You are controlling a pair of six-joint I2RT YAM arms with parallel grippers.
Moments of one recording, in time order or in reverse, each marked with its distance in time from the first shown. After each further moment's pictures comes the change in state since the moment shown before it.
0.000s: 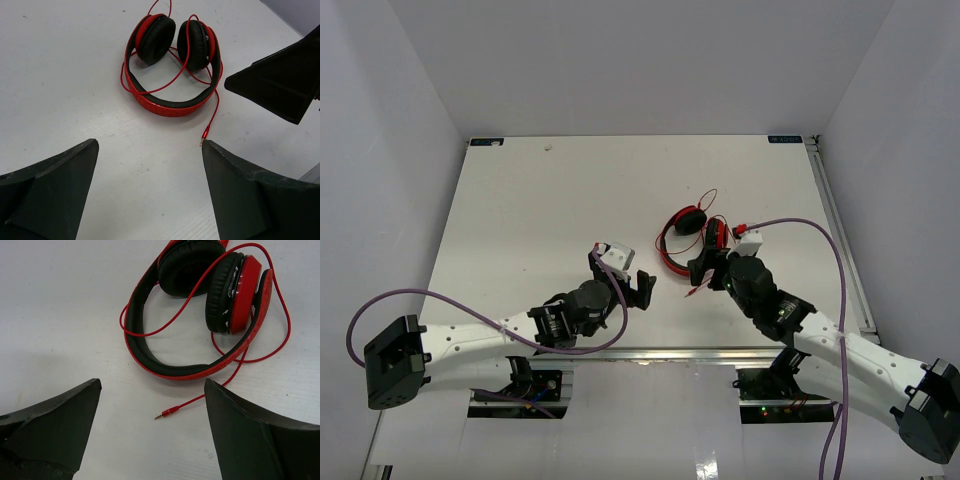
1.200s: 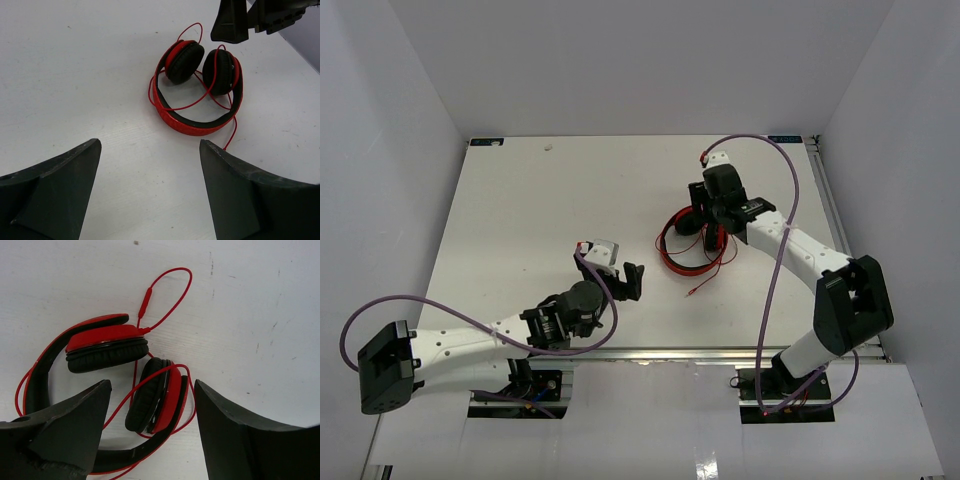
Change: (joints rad) left arm 0.000 -0.063 -0.013 -0.002 -0.155 -0.031; right arm -0.301 0.729 0.724 -0.318 -0.085 -0.426
